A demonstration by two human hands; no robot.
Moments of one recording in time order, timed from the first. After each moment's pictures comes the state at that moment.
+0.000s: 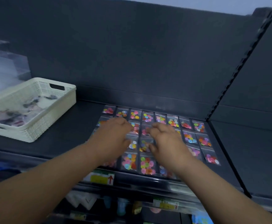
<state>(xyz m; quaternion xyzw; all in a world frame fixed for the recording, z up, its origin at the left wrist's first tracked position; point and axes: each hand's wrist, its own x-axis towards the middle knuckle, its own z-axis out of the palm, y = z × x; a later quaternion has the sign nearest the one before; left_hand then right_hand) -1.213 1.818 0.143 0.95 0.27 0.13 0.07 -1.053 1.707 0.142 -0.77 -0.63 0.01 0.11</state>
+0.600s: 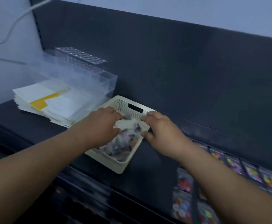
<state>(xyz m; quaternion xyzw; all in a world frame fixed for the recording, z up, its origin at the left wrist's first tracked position) -1.439 2.033 0.178 0.89 0.45 0.10 0.02 -1.245 1.965 0.187 -0.66 -0.74 0.04 0.11</state>
